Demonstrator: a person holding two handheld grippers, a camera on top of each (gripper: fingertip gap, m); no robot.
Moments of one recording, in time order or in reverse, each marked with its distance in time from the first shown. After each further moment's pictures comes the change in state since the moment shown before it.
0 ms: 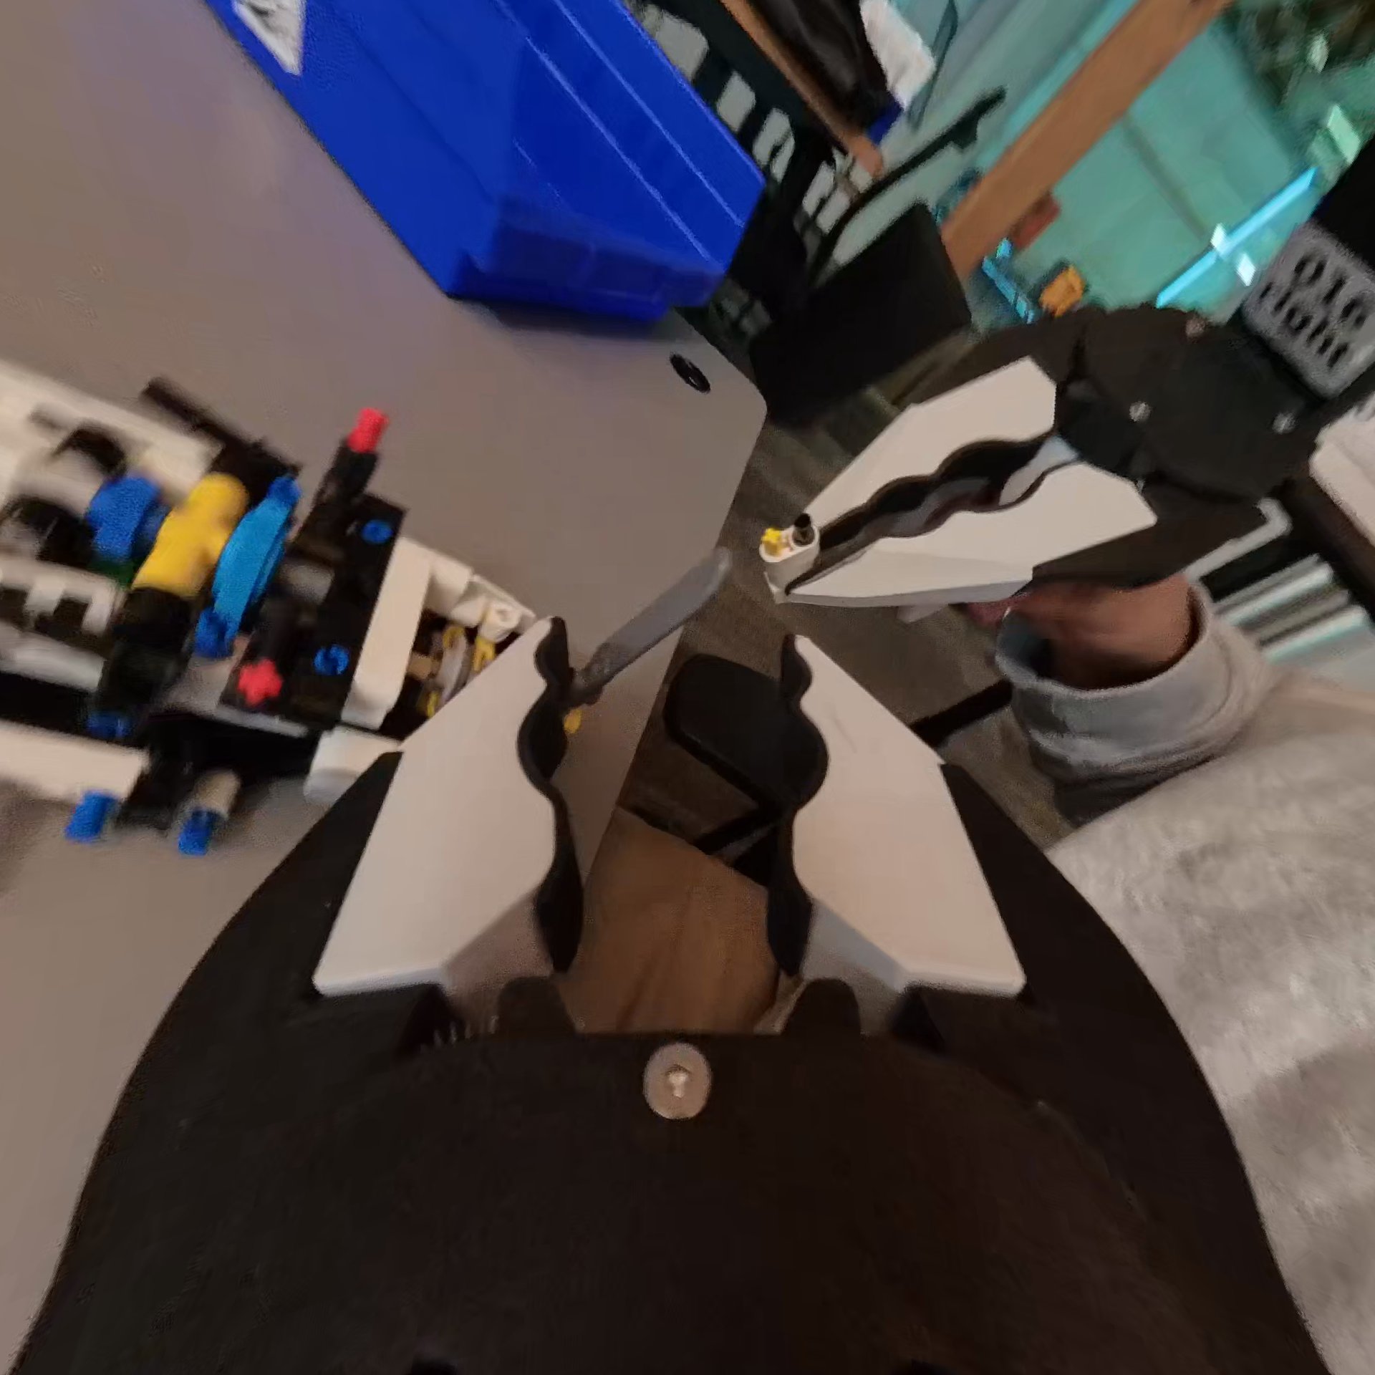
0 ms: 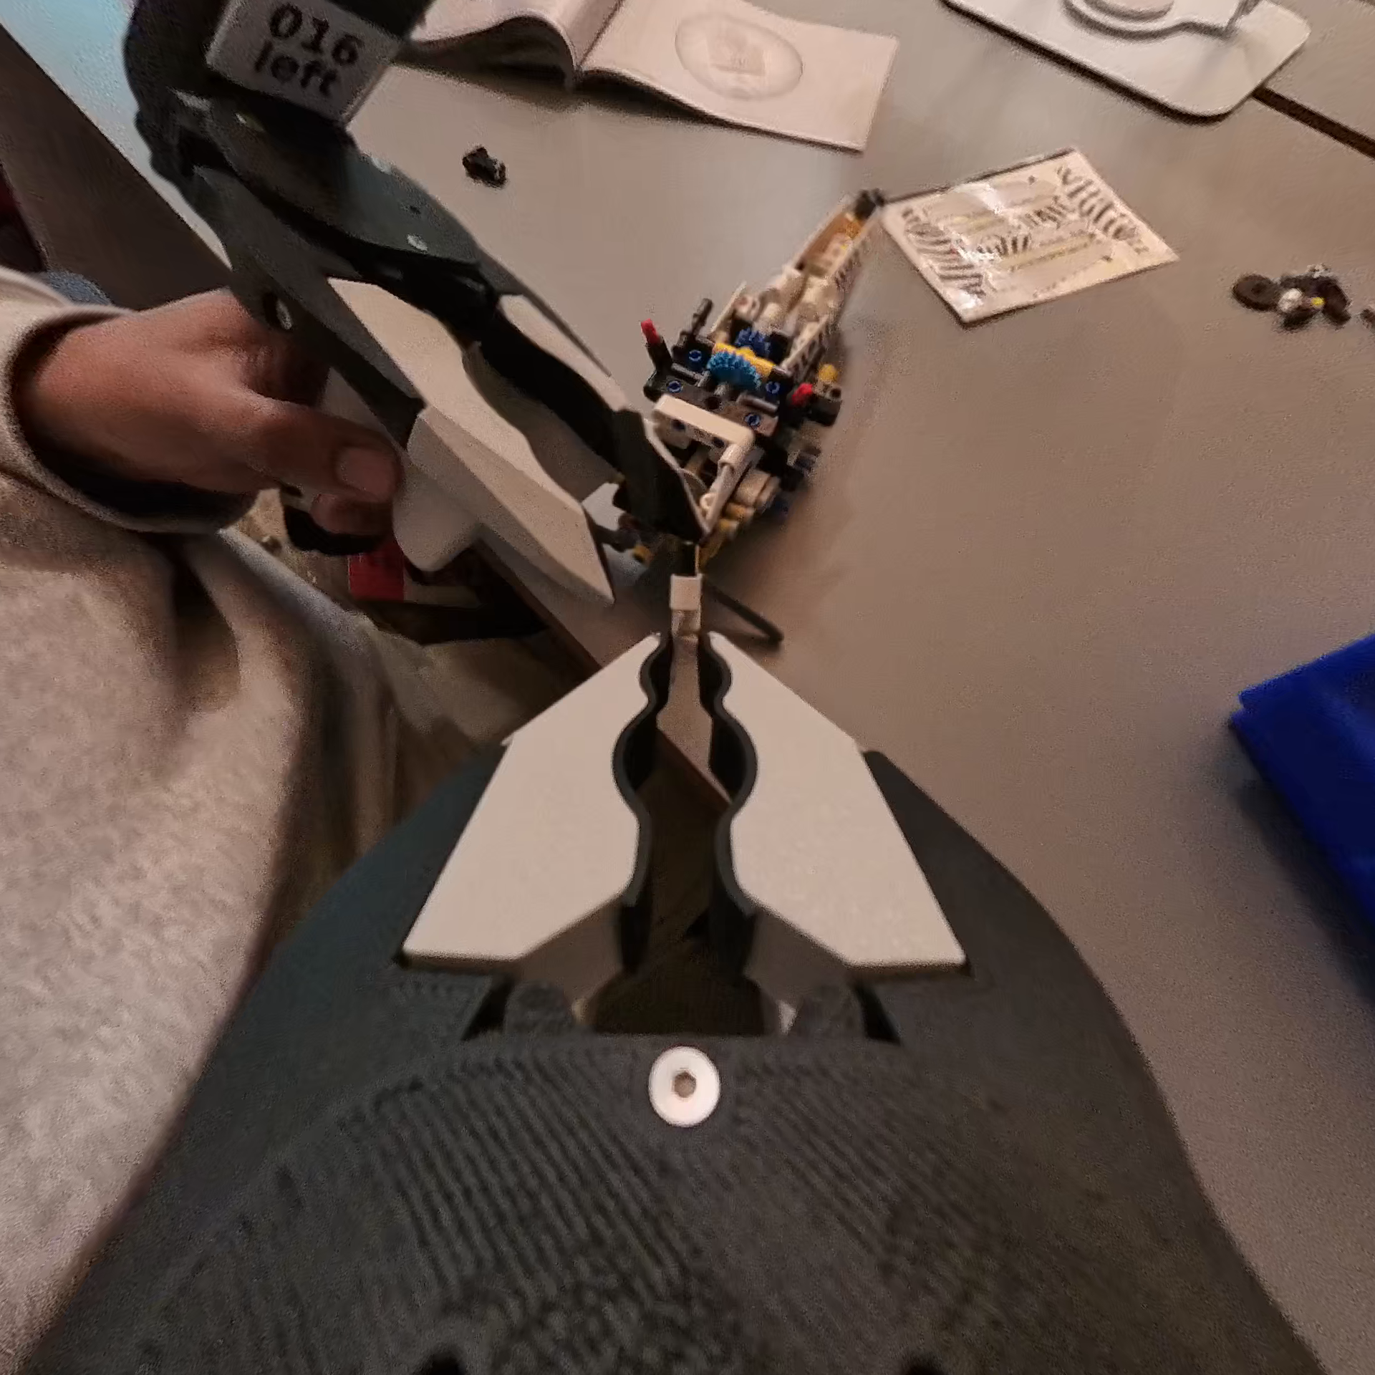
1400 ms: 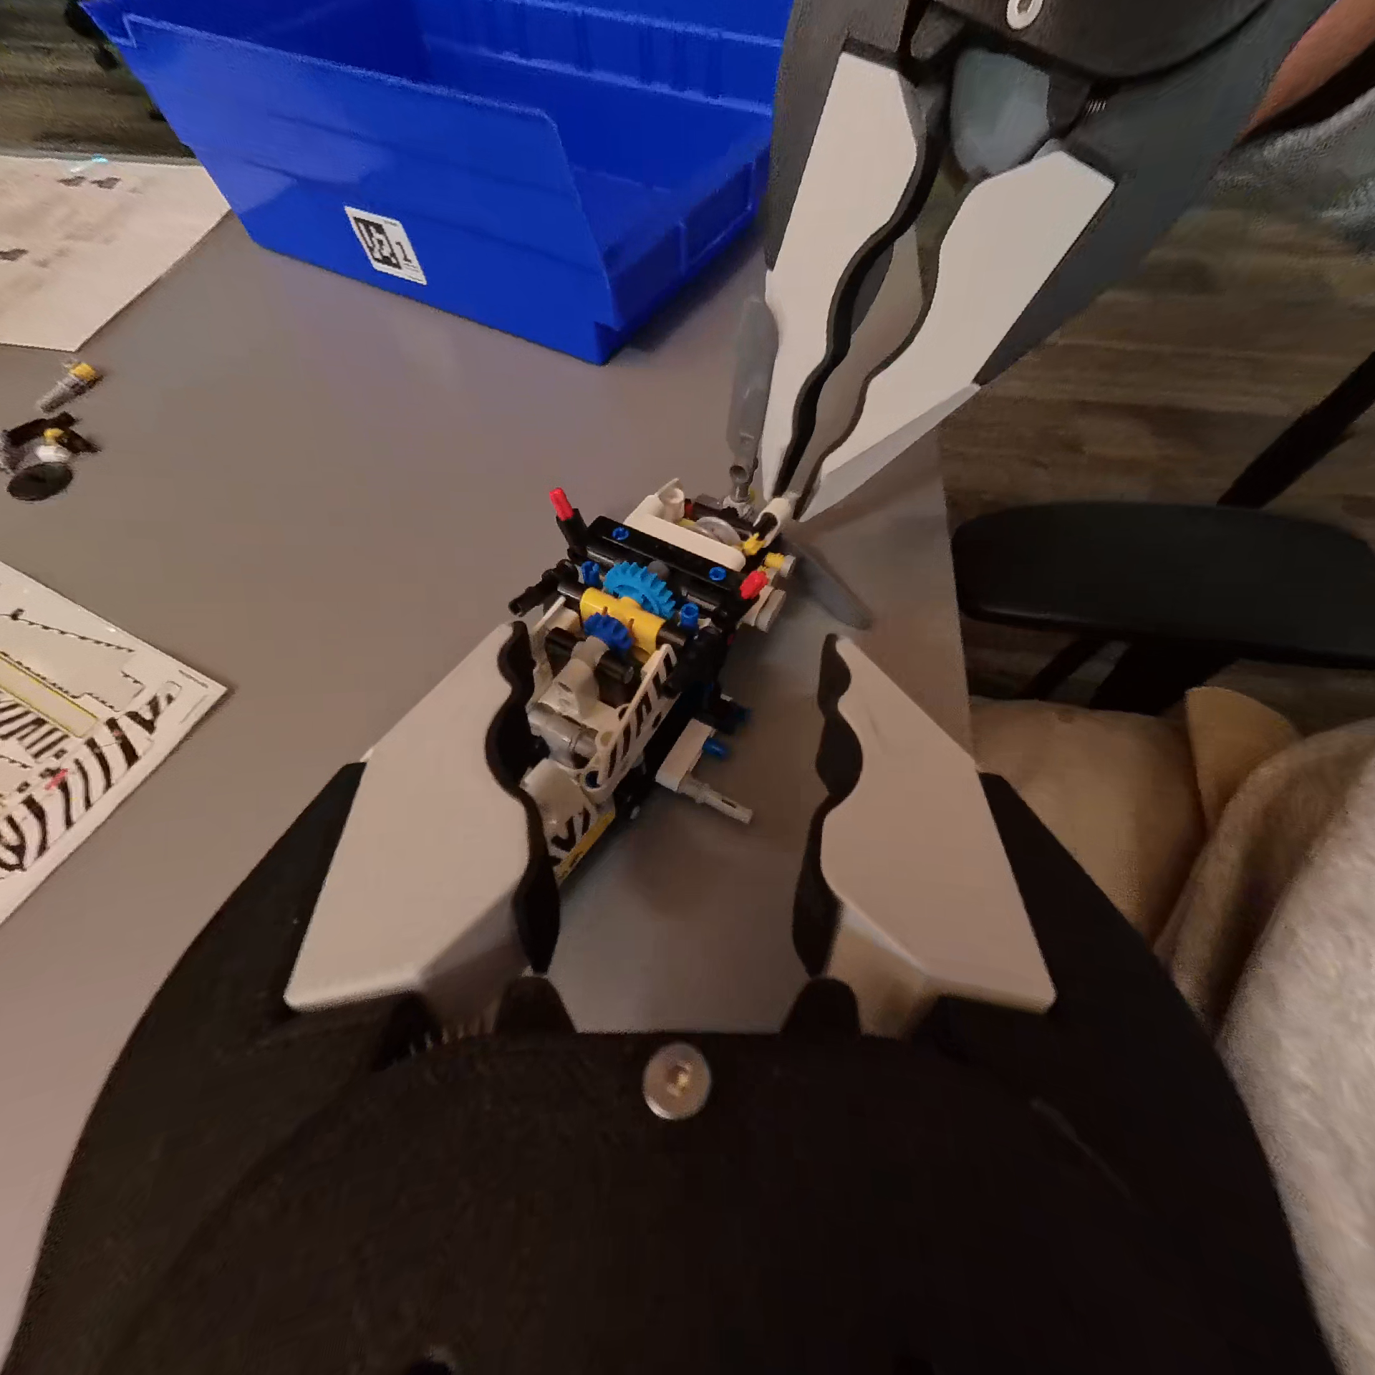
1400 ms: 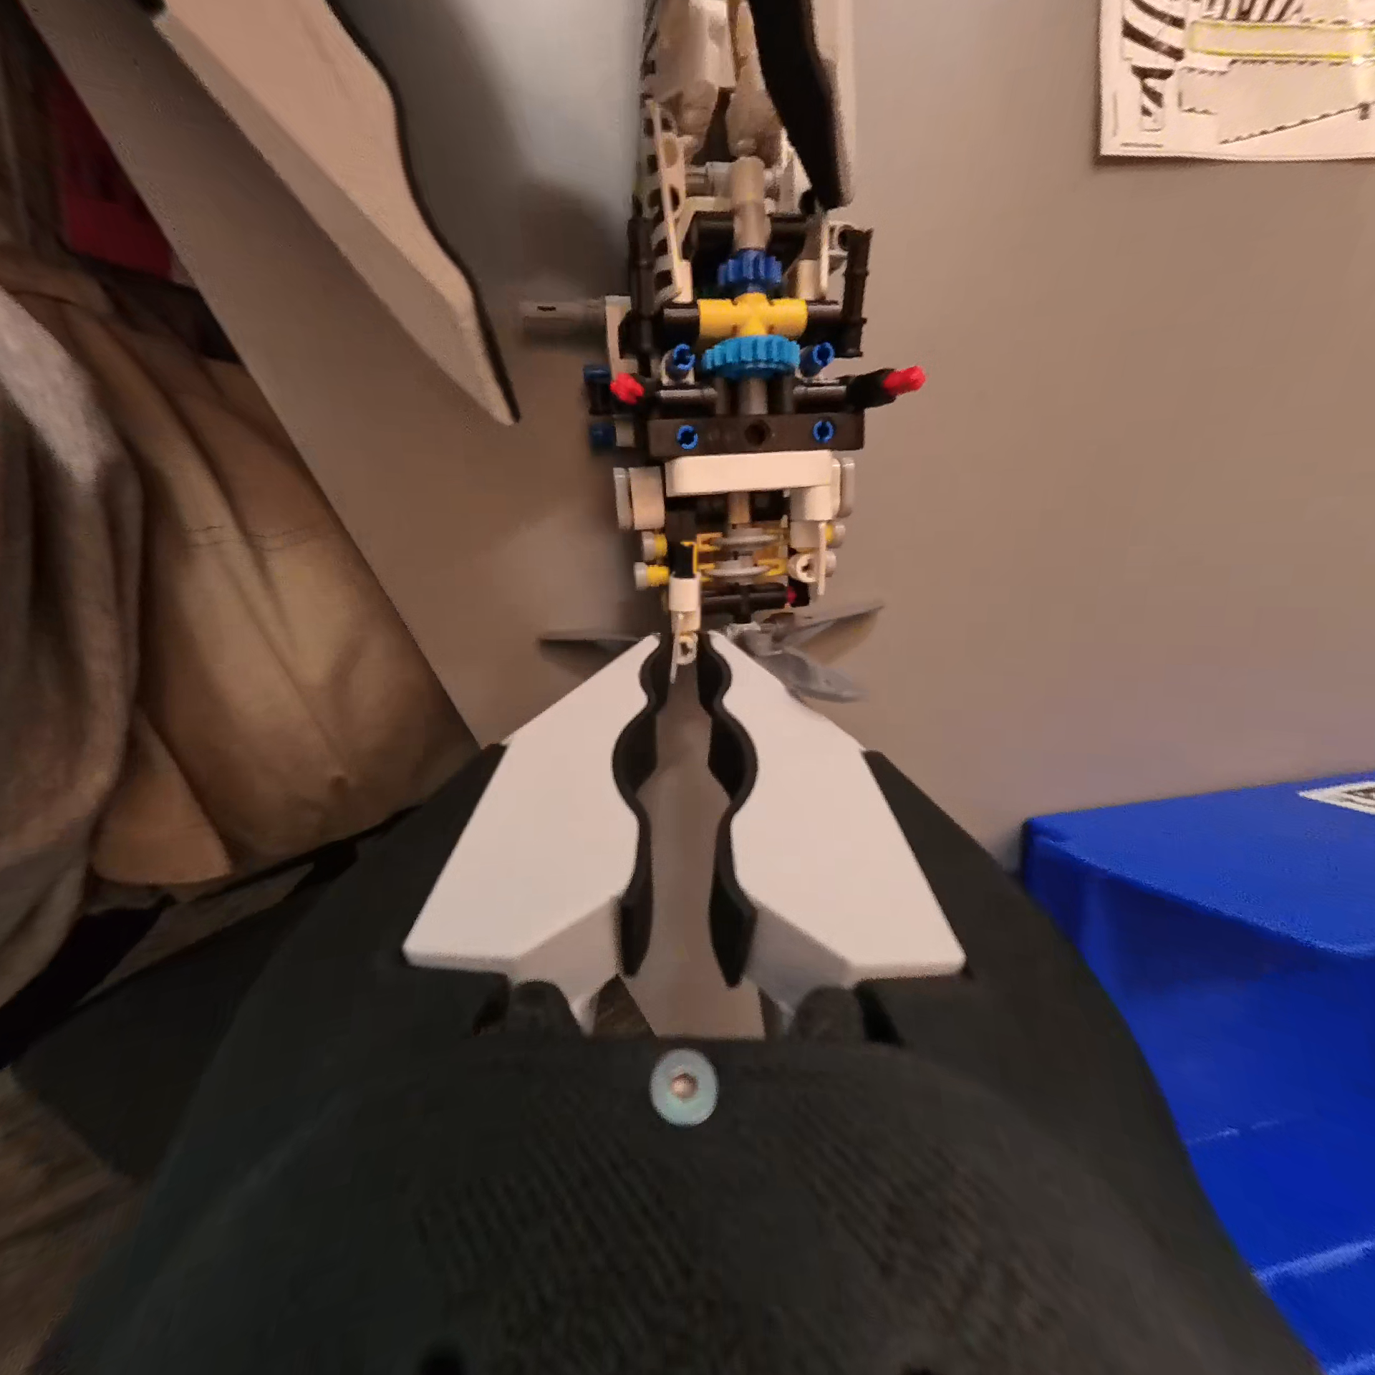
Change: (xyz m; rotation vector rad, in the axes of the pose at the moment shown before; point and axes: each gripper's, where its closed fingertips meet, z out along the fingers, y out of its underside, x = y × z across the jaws) left arm -0.070 -0.037 -0.022 -0.169 -0.126 0.631; right arm 0.054 0.010 0.053 -0.514 -0.068 -0.325
